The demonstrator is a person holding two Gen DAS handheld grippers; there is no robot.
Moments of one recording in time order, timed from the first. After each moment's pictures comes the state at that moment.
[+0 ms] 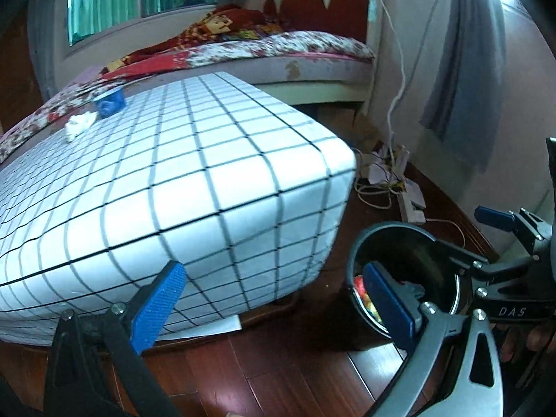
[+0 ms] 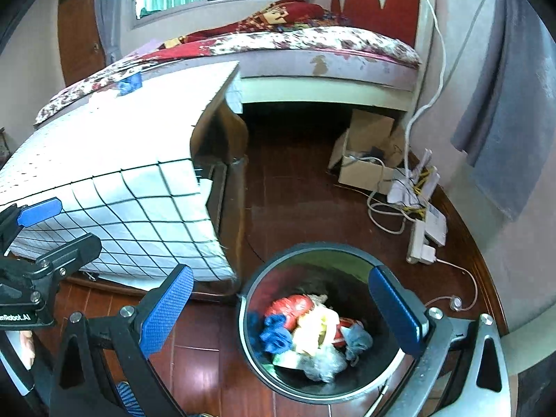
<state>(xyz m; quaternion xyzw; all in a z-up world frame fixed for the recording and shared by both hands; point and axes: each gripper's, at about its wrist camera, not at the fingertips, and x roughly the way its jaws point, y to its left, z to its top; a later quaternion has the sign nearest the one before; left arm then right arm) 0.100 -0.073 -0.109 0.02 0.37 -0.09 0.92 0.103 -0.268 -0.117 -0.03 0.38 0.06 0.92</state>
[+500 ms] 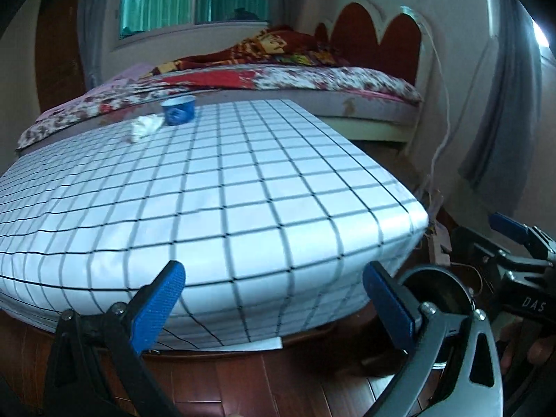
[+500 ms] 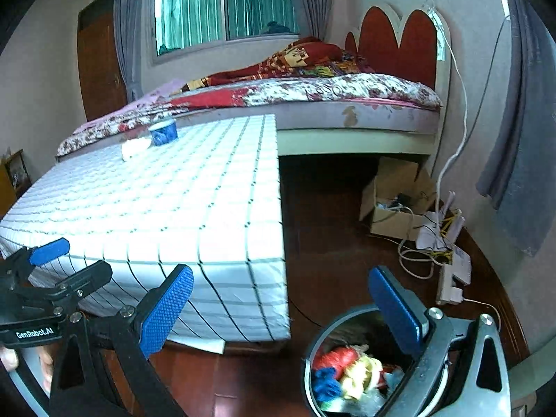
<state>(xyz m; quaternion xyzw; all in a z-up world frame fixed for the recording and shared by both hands) 0.106 0.010 -0.076 -0.03 0.33 -0.02 0.94 0.121 -0.201 -0.066 -0.01 0.30 0.10 0.95</state>
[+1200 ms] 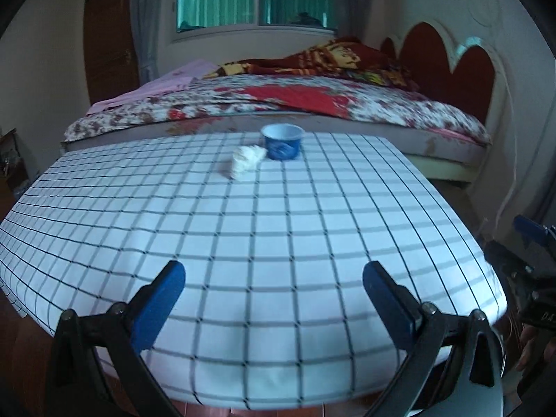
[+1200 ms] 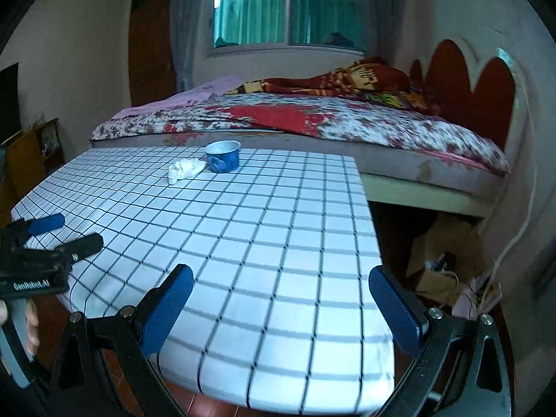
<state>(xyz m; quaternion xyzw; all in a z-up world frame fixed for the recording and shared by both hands) 0.177 0.149 -0.023 -0.05 0.33 0.09 0.94 0.219 -0.077 -0.012 -0.08 0.28 0.20 0.94</state>
